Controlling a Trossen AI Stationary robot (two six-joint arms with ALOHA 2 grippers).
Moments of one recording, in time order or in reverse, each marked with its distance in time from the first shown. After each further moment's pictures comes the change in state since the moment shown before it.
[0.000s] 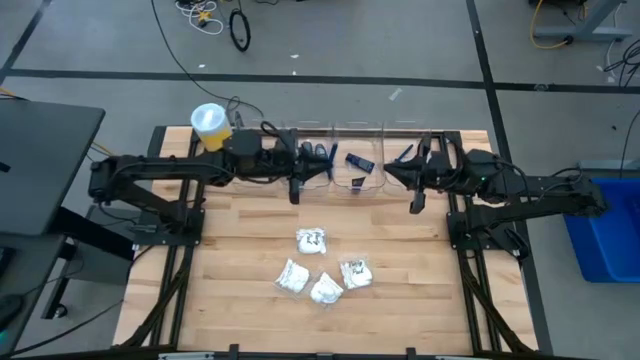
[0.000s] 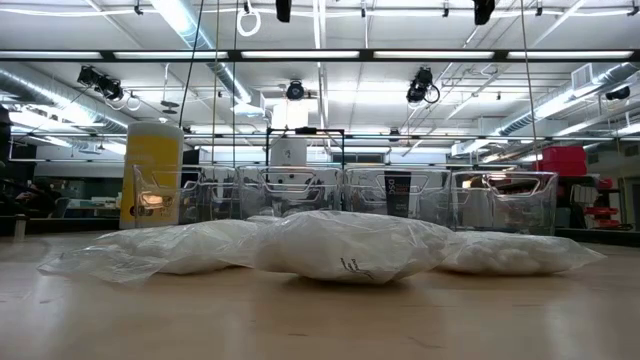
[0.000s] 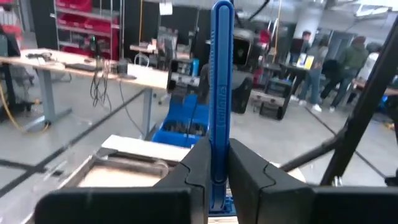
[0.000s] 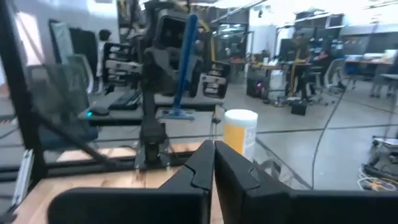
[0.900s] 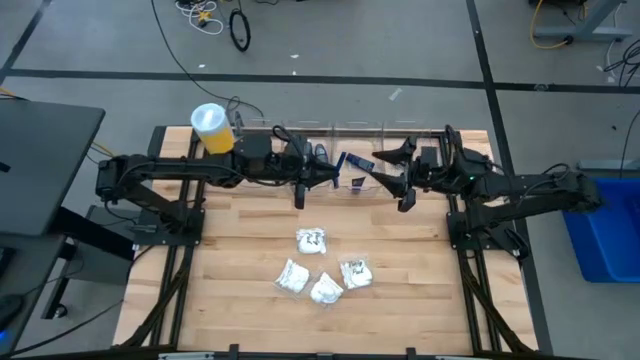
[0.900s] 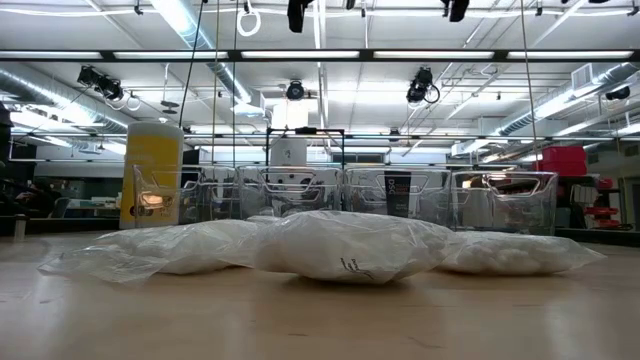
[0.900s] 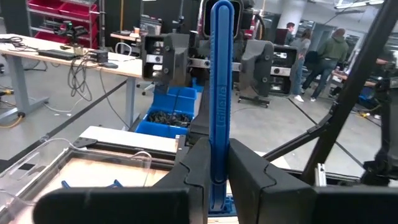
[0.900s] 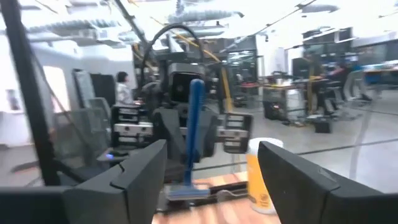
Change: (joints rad) left arm 0.000 0.060 -0.001 0.036 0.081 -0.016; right arm 0.000 0.152 0.000 0.297 -0.054 0.110
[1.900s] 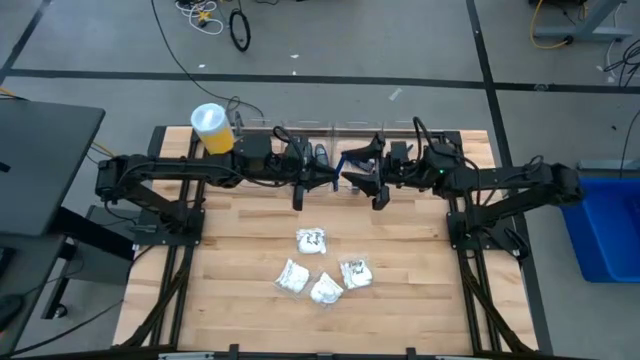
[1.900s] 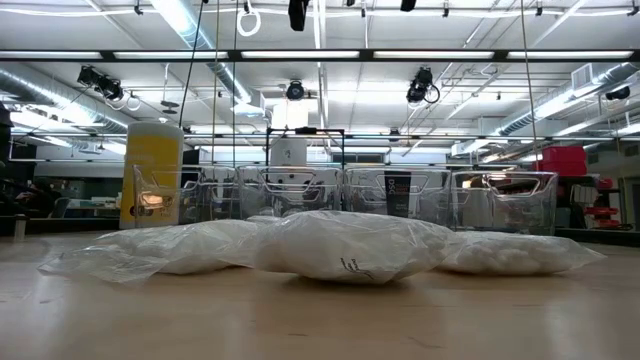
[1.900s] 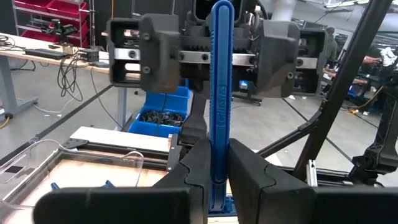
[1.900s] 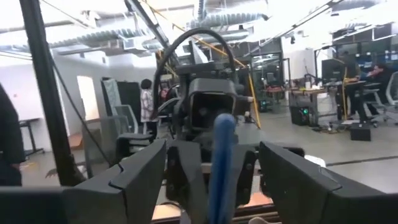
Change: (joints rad) left arm 0.000 -0.001 0.000 0.000 0.036 0.001; right arm -0.020 0.291 0.192 0.134 -0.121 0.047
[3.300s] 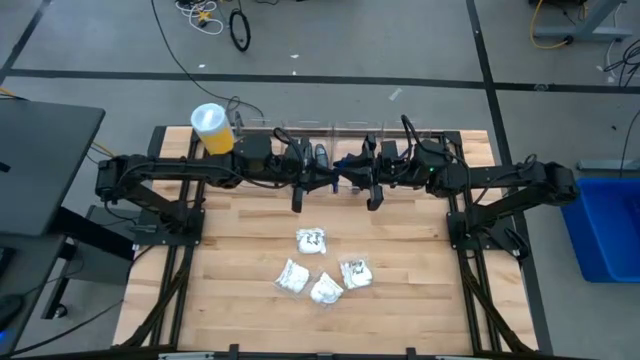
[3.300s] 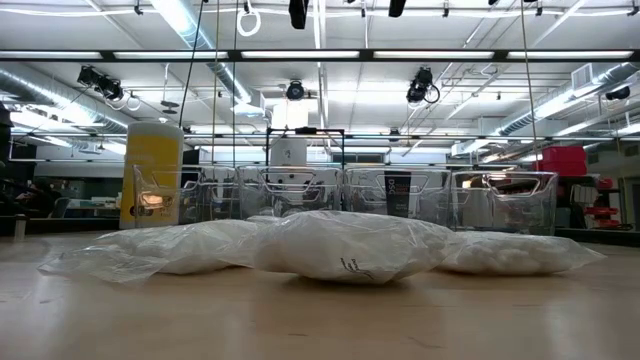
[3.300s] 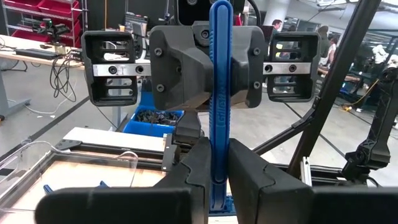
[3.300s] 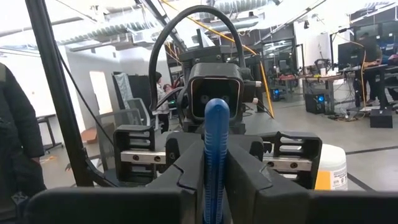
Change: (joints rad) left arm -0.001 0.000 0.000 -0.001 0.015 0.007; right arm -0.013 0.058 0.035 -0.012 -0.067 0.051
